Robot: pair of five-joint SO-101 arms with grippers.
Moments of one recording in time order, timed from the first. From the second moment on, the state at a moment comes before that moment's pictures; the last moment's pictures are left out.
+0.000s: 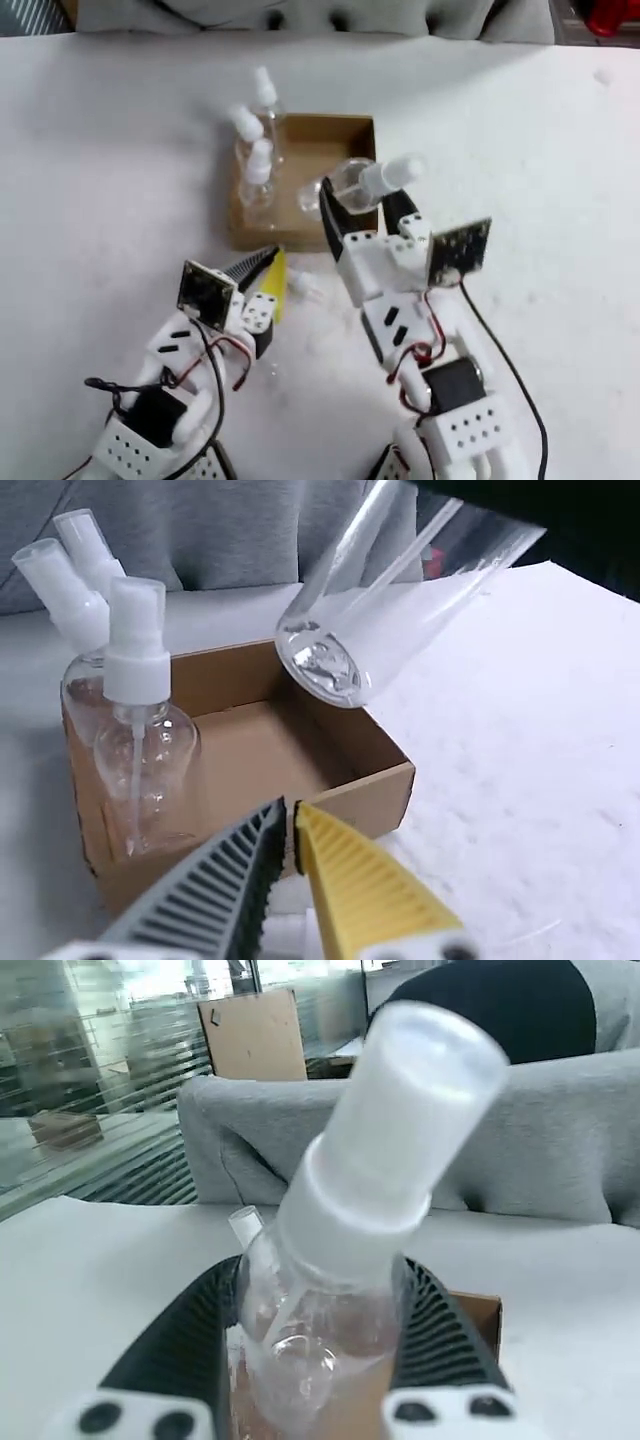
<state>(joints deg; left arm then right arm) 24.9 -103.4 95.8 33.5 6.5 -24.6 -74.4 71.4 12.7 -8.5</state>
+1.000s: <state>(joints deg) 32.0 -103.4 97.1 30.3 11.2 -31.8 -70.5 70.0 15.9 -8.5</state>
